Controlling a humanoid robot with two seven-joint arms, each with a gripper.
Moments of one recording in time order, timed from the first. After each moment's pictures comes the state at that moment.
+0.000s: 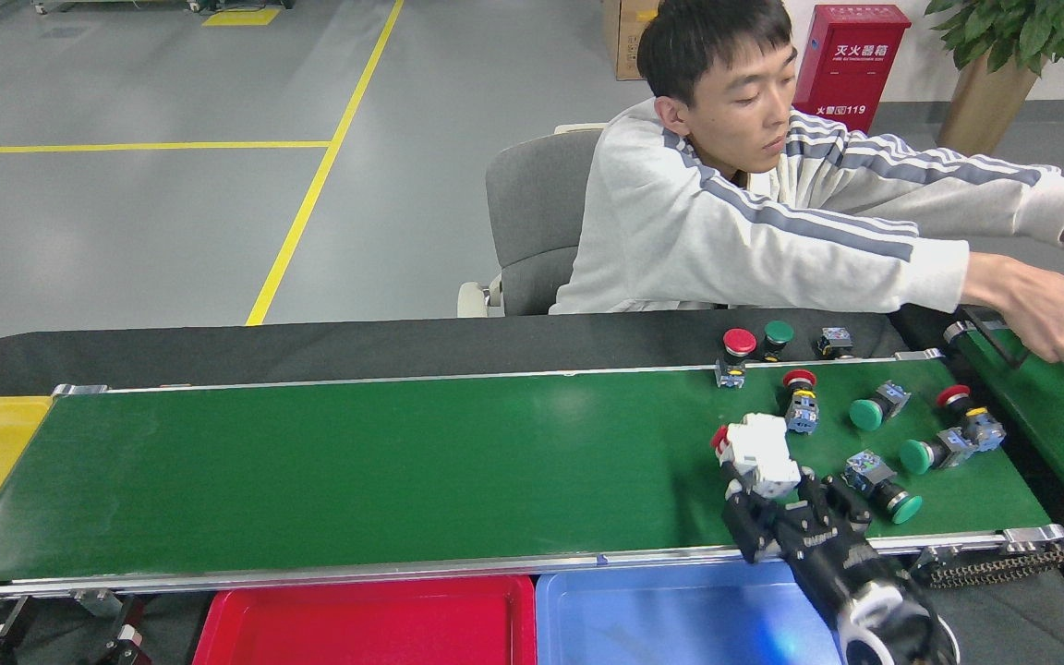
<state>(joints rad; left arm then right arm) 0.36 0.19 0.44 -1.69 -1.33 -0.40 0.07 0.20 -0.14 0.00 -1.70 1.07 -0.53 0.19</state>
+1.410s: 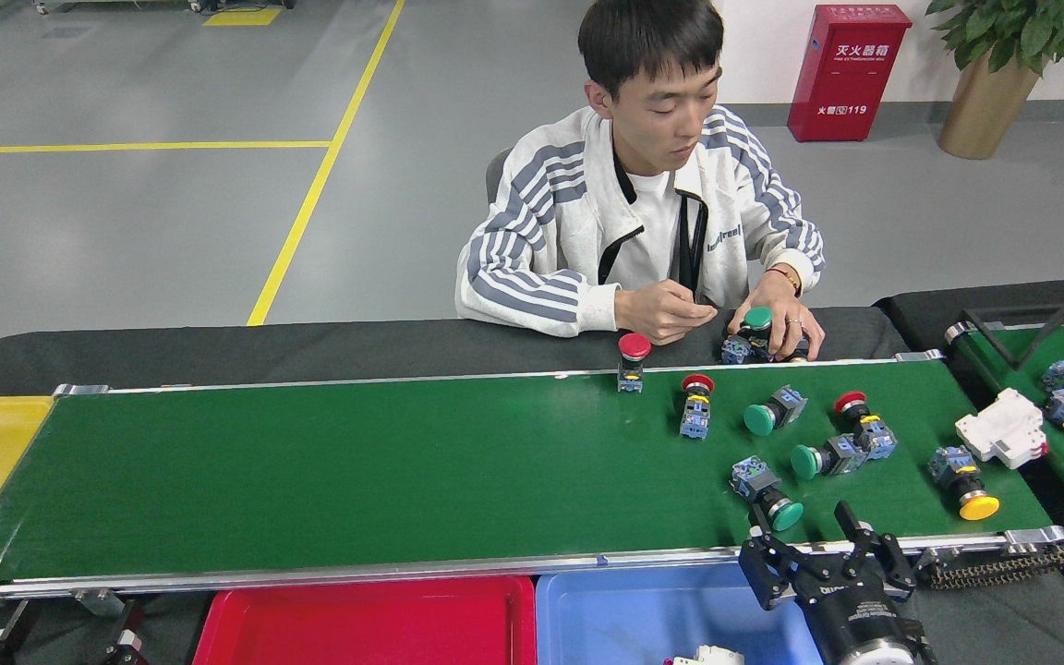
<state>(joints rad) 0.37 0.19 0.44 -1.69 -1.33 -0.40 0.07 0.03 0.00 0.01 -1.59 1.36 -0.08 0.19</state>
